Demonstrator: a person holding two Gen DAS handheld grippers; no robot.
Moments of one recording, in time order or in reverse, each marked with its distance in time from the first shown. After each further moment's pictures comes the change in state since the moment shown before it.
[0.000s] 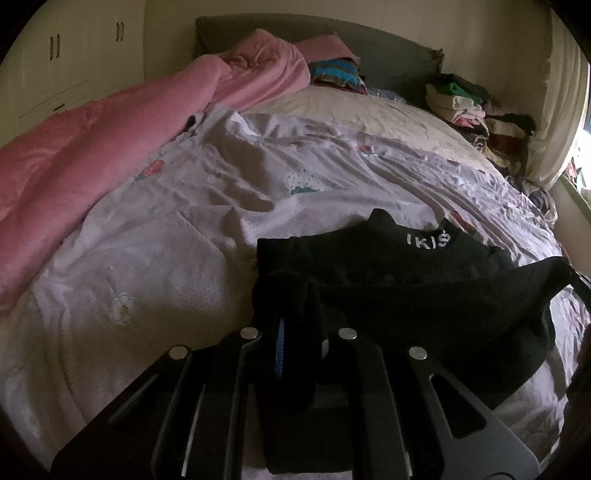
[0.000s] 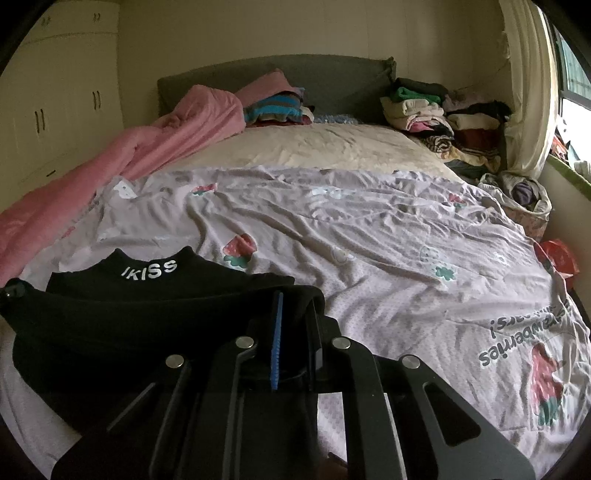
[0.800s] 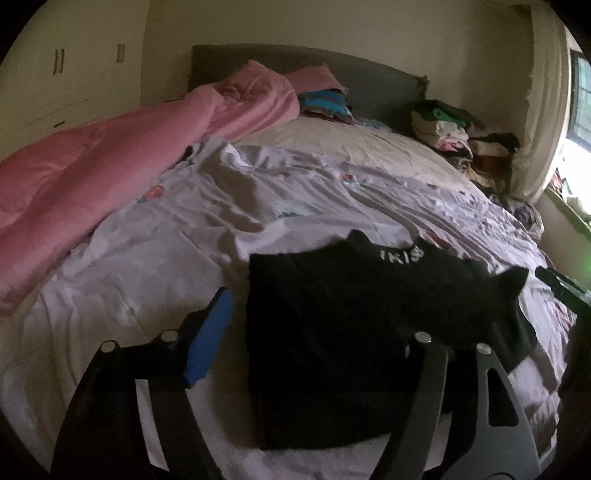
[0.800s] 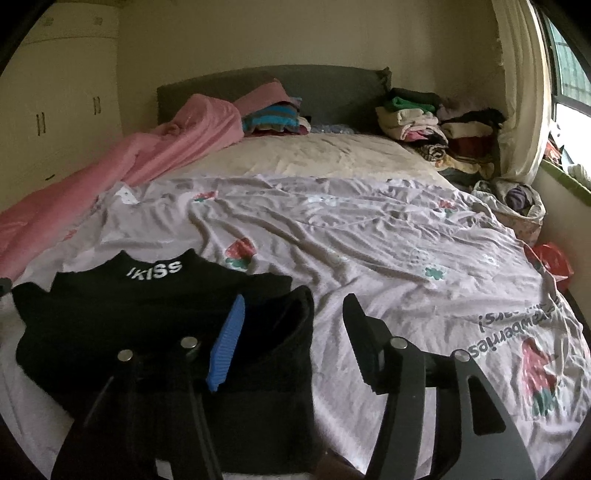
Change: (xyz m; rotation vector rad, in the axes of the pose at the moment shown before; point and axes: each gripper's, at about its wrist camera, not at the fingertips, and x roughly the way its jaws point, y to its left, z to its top) left arm -0.042 -0.009 -0.021 0.020 -0.129 -0.046; right arm -0.027 0.005 -0.013 -0.006 -0.044 -0.007
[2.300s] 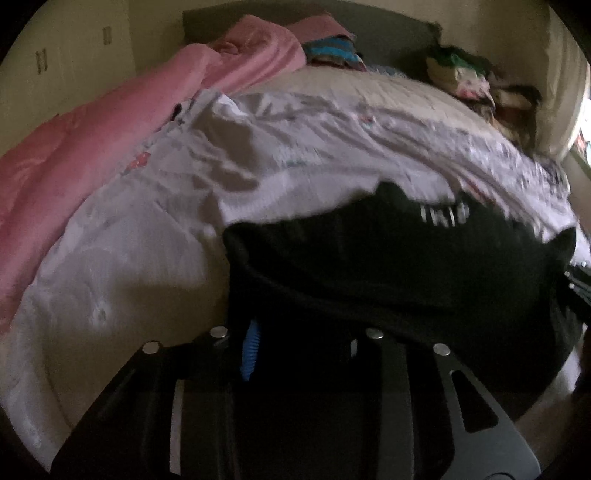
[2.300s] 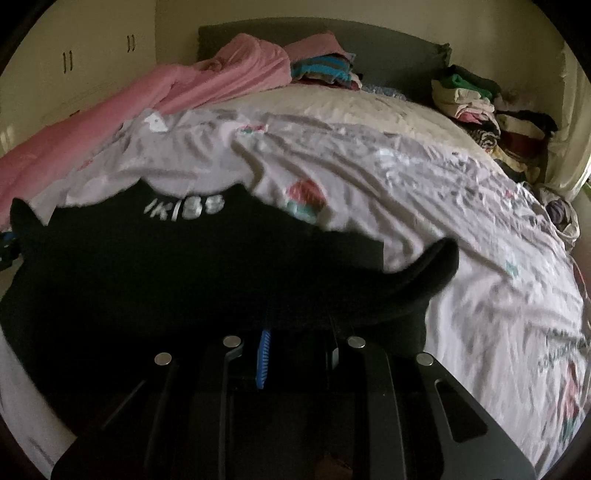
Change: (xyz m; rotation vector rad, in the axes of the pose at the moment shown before) left arm 0.086 0.003 0.010 0.027 0.184 0.094; right arm 0.087 0.064 -0.006 -0.152 0.195 0.078
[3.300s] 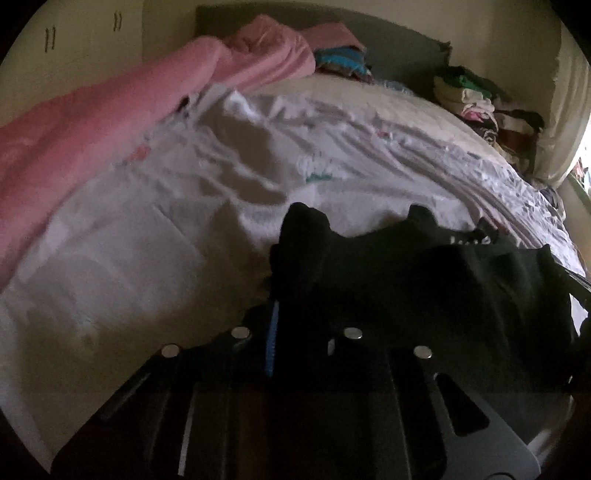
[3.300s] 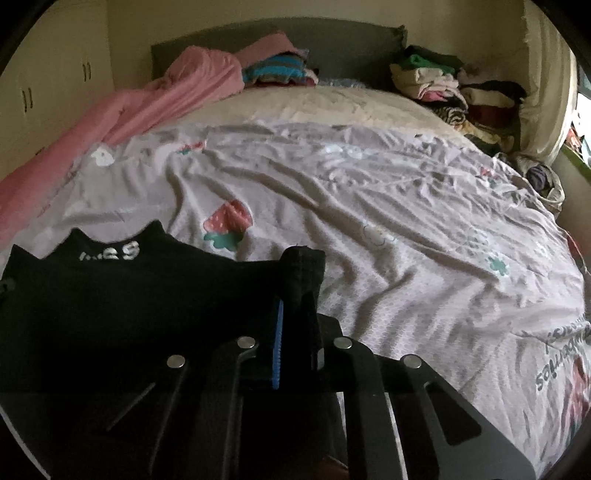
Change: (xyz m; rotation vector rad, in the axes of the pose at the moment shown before) left arm 0.020 0.030 0.006 -0.047 -0.044 -0.049; right arm 0.028 -0.059 0.017 0.154 -0.018 -0.069
